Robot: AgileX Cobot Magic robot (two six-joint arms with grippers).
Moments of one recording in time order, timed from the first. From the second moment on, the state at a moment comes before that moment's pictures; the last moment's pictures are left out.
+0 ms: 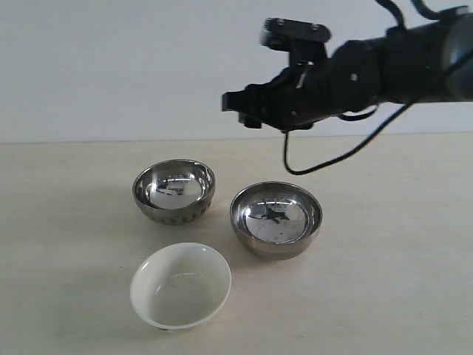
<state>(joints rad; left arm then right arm) -0.07 0.00 0.00 -0.16 0.31 0.09 0.53 1.87 -1.40 0.05 0.20 0.23</state>
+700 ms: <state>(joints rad) -0.07 0.00 0.00 -0.16 0.31 0.09 0.62 2.38 -1.91 0.11 0.48 0.20</state>
